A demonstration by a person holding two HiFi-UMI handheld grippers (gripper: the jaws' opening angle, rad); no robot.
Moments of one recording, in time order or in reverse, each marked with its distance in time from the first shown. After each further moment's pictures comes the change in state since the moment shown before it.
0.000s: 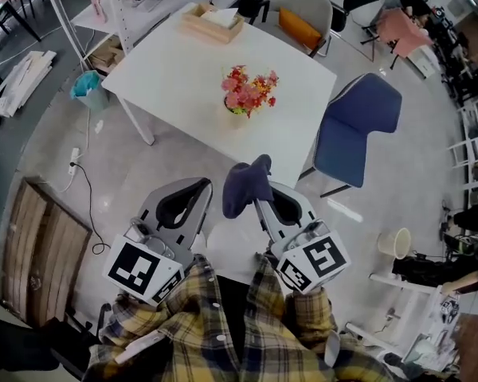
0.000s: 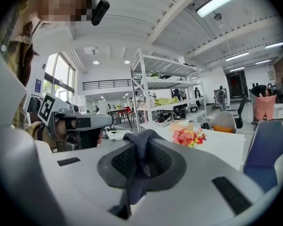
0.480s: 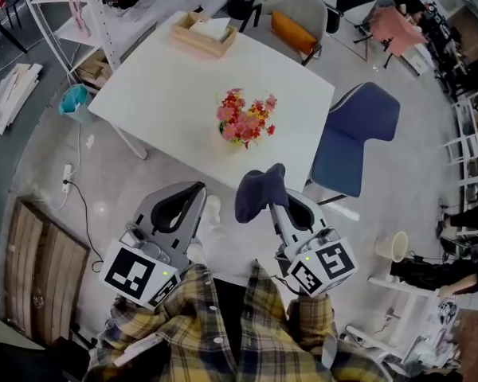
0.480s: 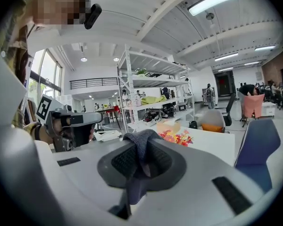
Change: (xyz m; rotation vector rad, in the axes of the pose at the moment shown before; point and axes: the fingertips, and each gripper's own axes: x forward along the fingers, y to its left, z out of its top) left arm 0.057 0.071 0.009 -0.010 0.003 -0.026; right arm 0.045 -0.080 0.002 0.050 0.026 -0.134
